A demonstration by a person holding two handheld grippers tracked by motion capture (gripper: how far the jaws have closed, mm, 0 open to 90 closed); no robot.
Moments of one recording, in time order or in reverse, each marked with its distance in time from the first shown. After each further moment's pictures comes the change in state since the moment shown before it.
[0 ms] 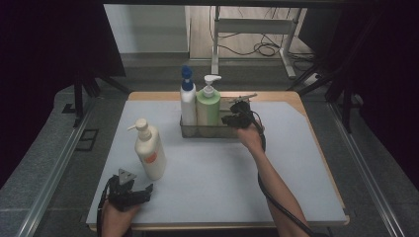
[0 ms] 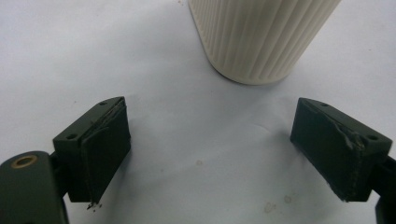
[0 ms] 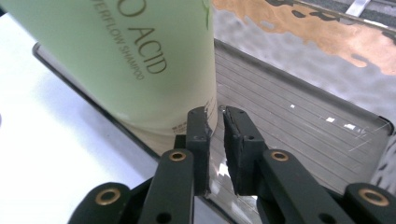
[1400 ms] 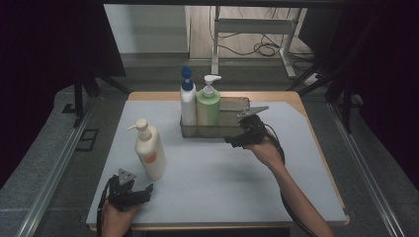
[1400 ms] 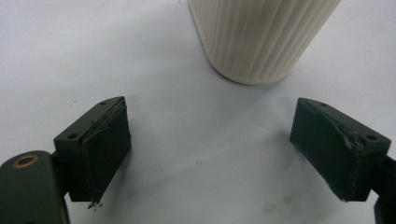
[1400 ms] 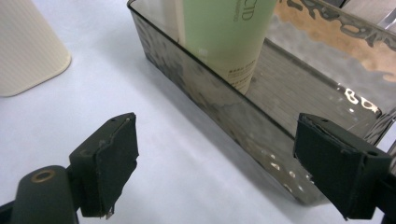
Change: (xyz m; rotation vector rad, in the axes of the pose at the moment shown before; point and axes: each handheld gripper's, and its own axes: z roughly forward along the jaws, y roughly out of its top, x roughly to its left) left arm 0.000 0.000 0.000 -0.003 0.000 -0.003; right arm 0.026 -0.033 -0.064 -0.016 0.059 -0.173
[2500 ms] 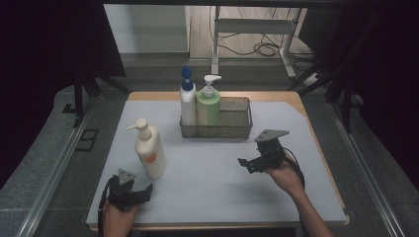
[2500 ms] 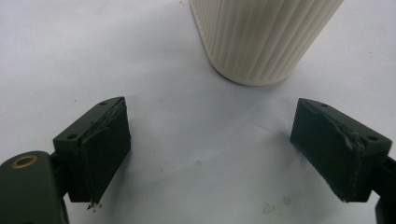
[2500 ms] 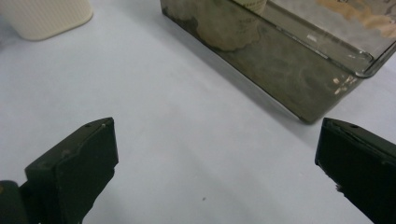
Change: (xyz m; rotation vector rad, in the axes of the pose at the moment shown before) left arm 0.000 0.000 0.000 0.002 0.005 -0.005; right arm 0.019 -0.065 -0.046 -0.011 -0.019 -0.031
